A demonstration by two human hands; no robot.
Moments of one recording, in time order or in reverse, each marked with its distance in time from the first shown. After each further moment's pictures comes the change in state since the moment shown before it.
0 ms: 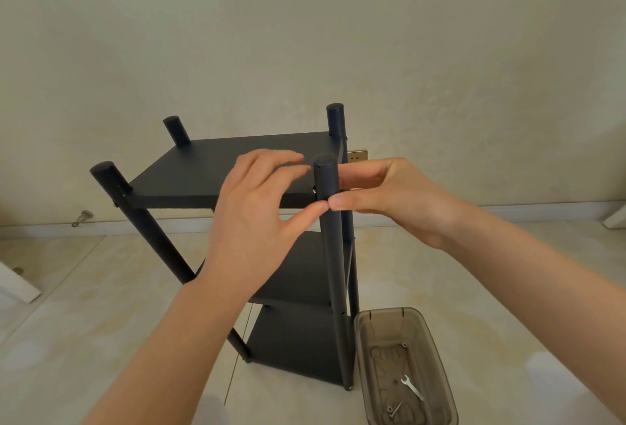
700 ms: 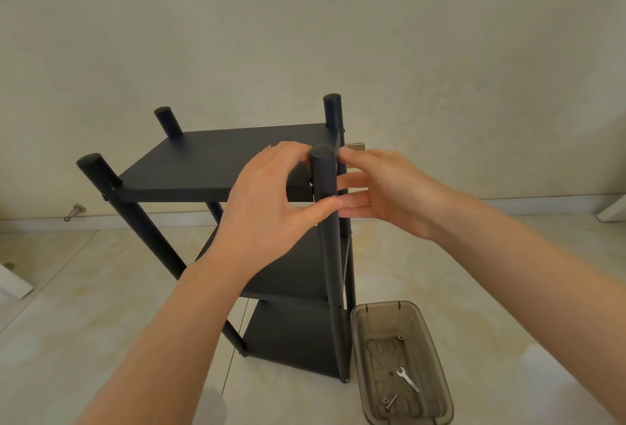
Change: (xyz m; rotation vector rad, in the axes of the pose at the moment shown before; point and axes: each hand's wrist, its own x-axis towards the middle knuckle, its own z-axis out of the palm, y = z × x) left_hand 0.011 0.010 0.006 -0.278 -0.130 -0.096; right_hand 0.012 -0.001 0.007 0.295 0.106 0.311
